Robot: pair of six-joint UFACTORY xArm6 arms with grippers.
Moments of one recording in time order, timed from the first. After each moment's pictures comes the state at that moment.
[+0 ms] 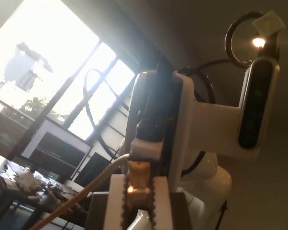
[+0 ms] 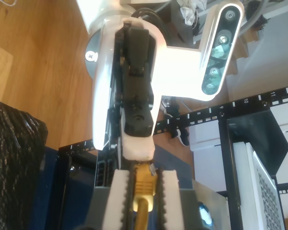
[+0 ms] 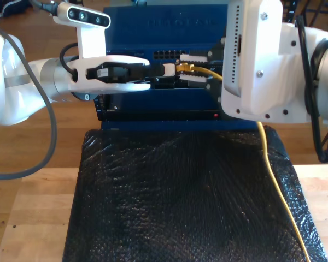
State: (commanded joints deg) left arm 7.3 2.9 -59.2 -92.3 129.1 -283.3; right arm 34.9 -51.6 -35.7 37.1 24.4 -105.7
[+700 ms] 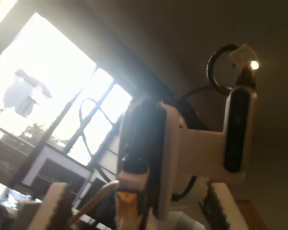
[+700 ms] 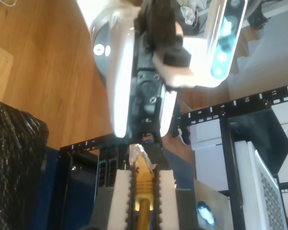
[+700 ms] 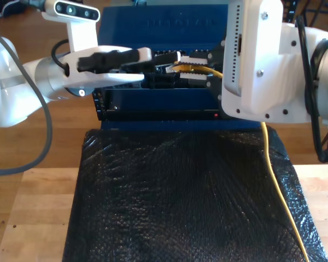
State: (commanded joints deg) left arm 10.6 3.4 -59.5 -96.4 126.5 -284.0; right arm 34.7 -50.9 -35.8 37.3 24.4 -105.0
